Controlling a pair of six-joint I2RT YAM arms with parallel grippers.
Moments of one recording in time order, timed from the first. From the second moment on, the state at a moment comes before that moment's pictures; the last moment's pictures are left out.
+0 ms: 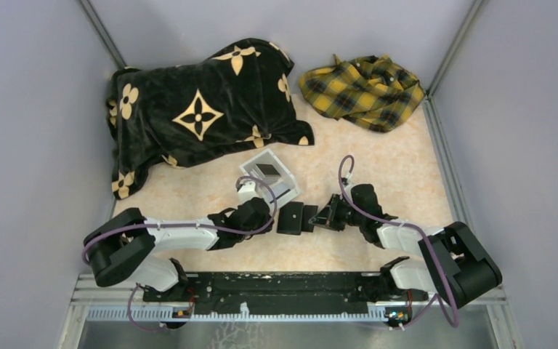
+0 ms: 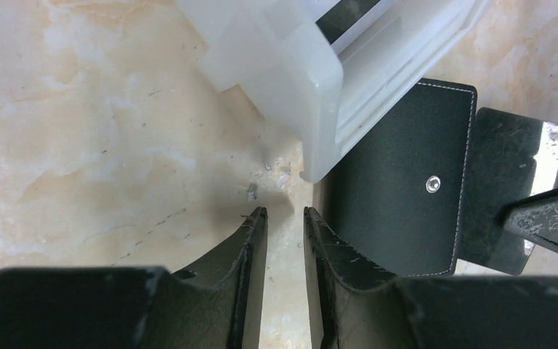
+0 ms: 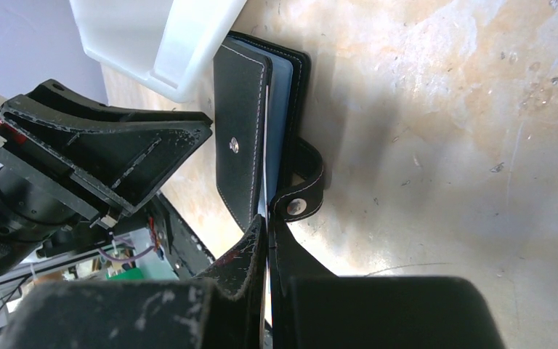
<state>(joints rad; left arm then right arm) -1.03 1.41 0.51 0.11 -0.41 -0.95 0.45 1.24 0.24 0.38 -0.52 0.88</state>
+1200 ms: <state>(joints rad) -1.09 1.60 0.65 0.21 -0.35 -0.86 0.46 1.18 0.24 0.30 -0.49 0.84</state>
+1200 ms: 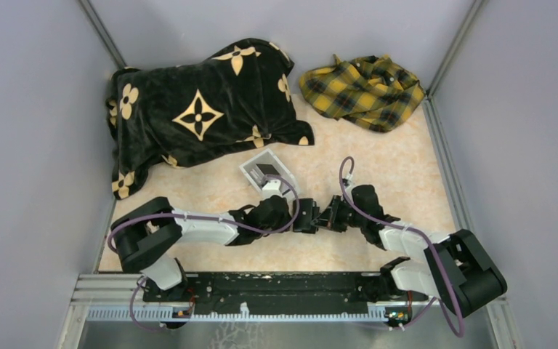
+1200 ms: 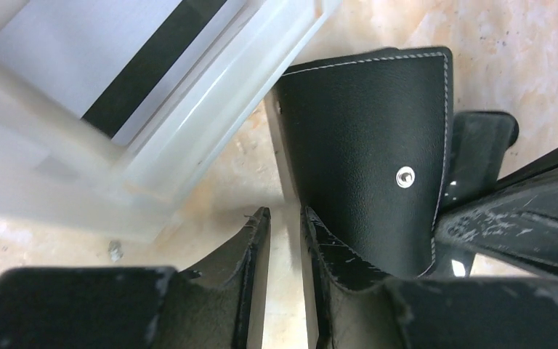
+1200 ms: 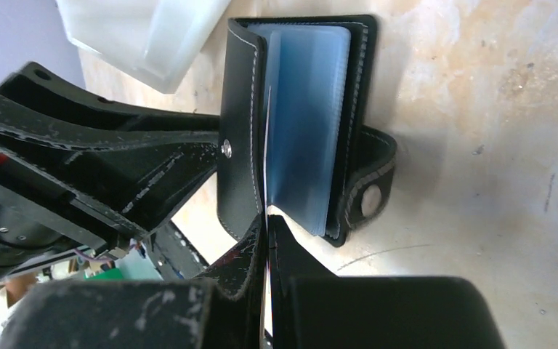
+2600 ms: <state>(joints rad) -1.08 1.88 0.83 0.52 -0.16 -0.72 0.44 1.01 0.45 -0.16 -0.27 0.58</state>
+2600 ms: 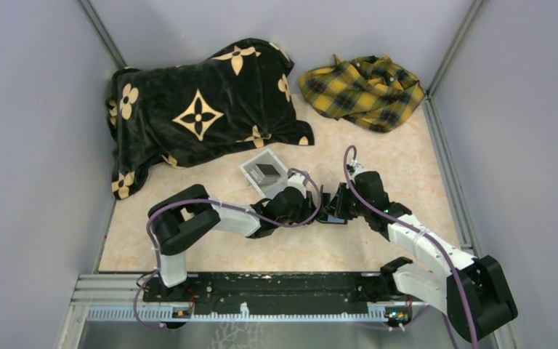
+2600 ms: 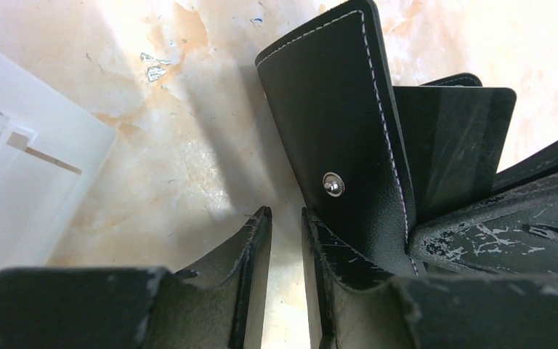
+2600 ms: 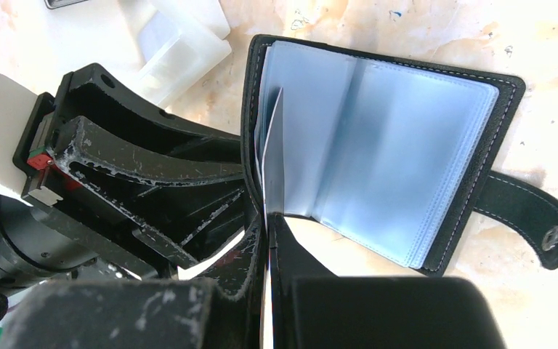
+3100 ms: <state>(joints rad) -1.07 1.96 0.87 0.61 -0.11 -0.71 0.44 0.99 0.49 -0.24 -0.18 0.53</state>
